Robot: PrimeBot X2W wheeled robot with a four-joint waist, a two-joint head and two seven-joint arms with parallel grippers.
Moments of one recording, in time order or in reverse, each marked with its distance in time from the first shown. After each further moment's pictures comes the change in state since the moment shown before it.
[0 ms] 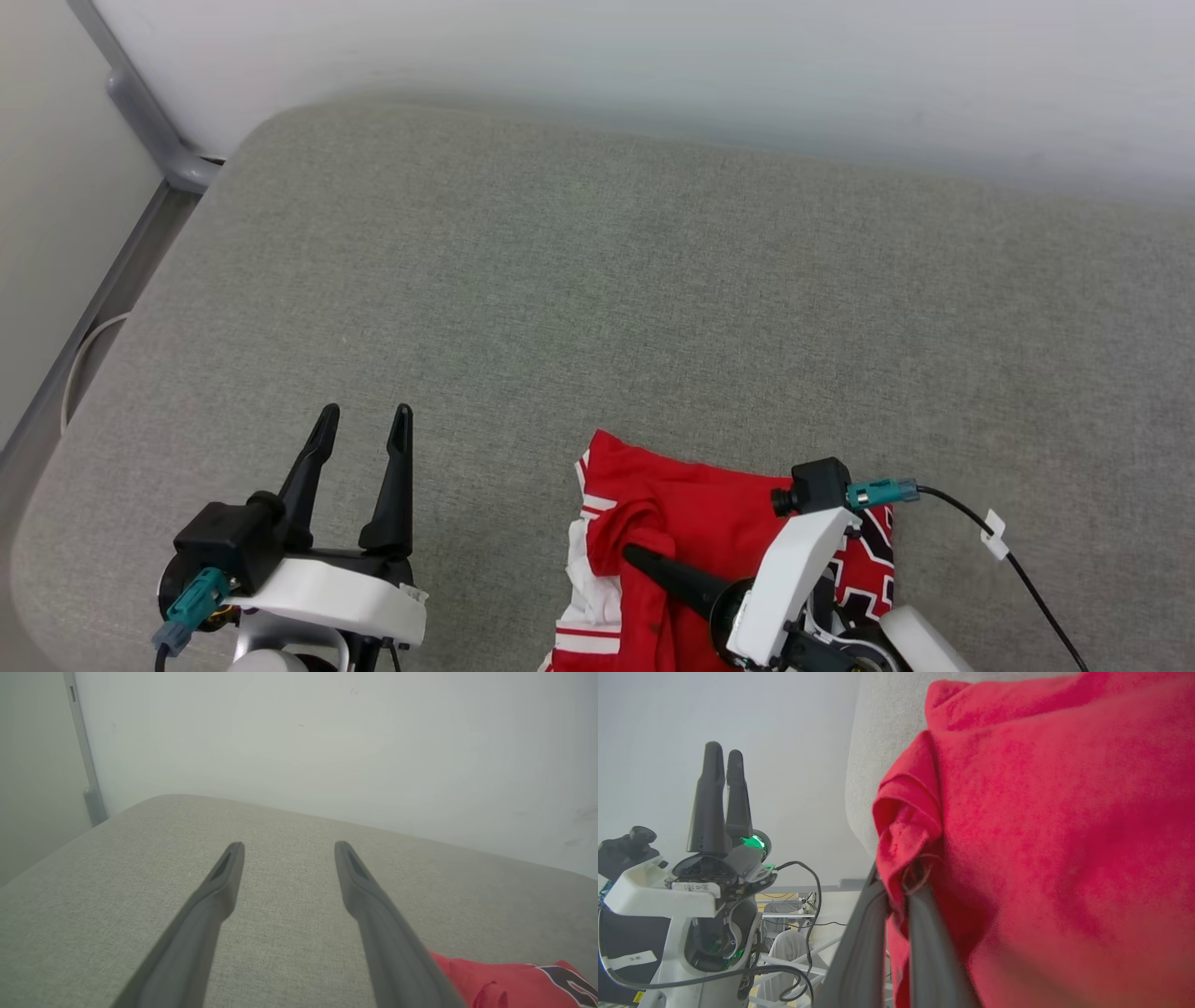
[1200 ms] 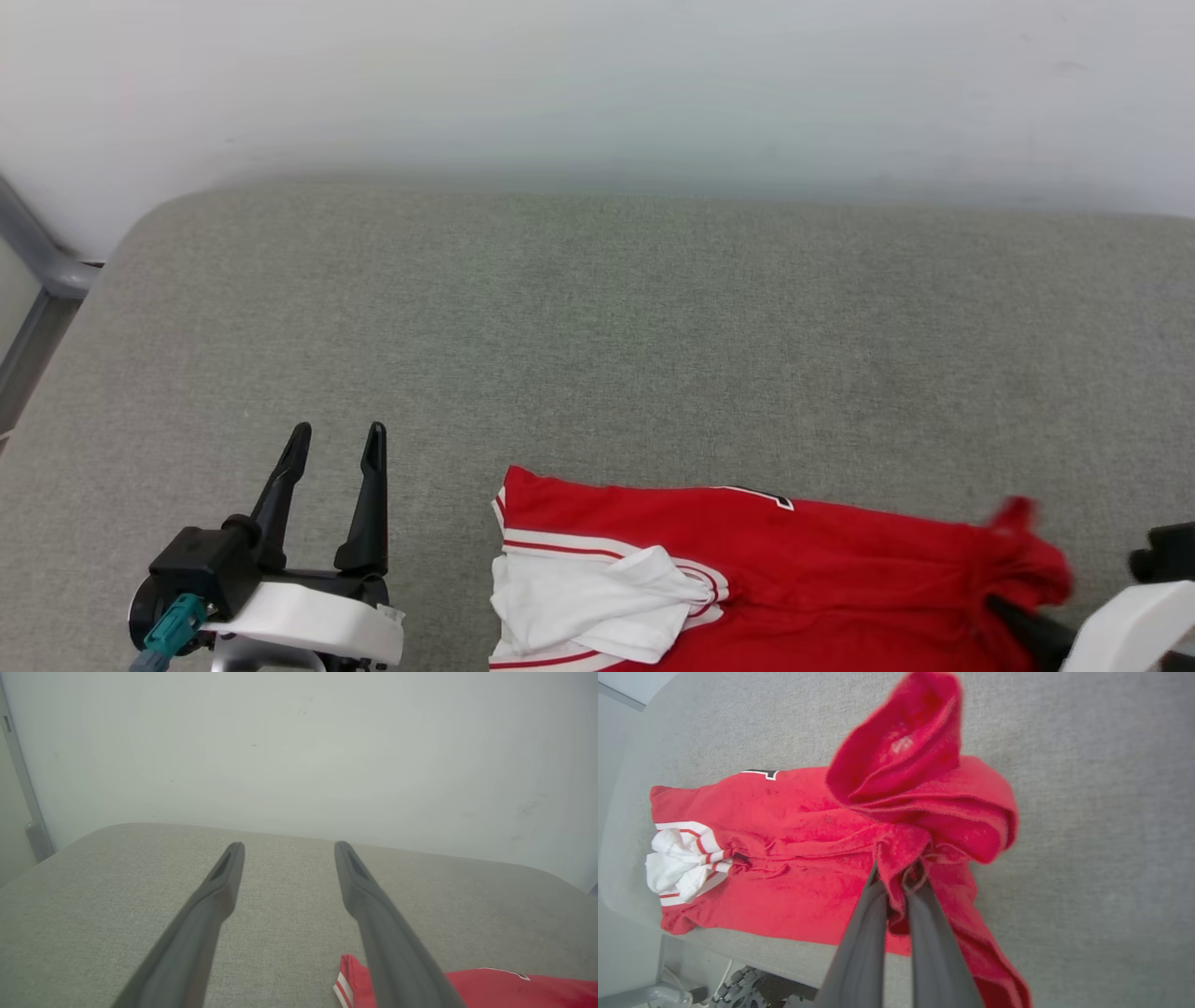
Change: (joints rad) left arm 0.045 0.017 0.031 -0.019 0.018 0.002 -0.016; right arm 0.354 -0.143 -0.668 -0.421 -0.612 0.000 0.290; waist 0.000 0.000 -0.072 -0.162
